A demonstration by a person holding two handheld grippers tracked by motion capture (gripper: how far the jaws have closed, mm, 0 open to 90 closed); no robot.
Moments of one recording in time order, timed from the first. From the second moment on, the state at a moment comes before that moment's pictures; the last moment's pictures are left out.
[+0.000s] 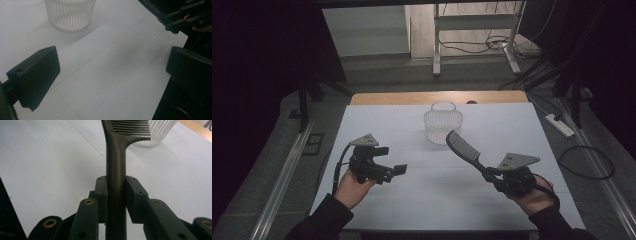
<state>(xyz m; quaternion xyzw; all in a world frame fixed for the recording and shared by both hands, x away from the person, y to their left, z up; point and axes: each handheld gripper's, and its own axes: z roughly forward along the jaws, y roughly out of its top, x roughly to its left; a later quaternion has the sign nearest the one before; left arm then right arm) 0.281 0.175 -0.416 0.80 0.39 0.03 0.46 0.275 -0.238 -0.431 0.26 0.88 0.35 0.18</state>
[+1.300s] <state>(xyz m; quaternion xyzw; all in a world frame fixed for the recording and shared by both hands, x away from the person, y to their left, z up) 0.321 0.115 -0.418 0.80 0.35 -0.06 0.49 0.259 -0.205 -0.429 0.20 0.88 0.38 0.20</state>
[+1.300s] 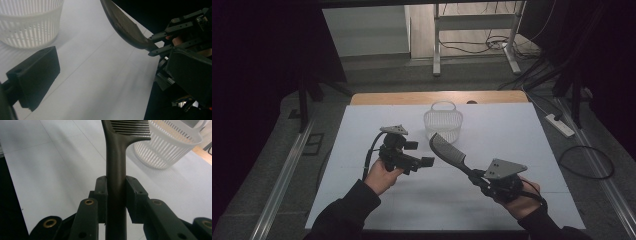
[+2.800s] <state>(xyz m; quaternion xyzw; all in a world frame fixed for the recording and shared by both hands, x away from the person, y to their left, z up) 0.326 0.109 -0.428 0.76 0.35 -0.20 0.51 0.249 -0.192 -0.435 0.16 0.88 0.38 0.21</state>
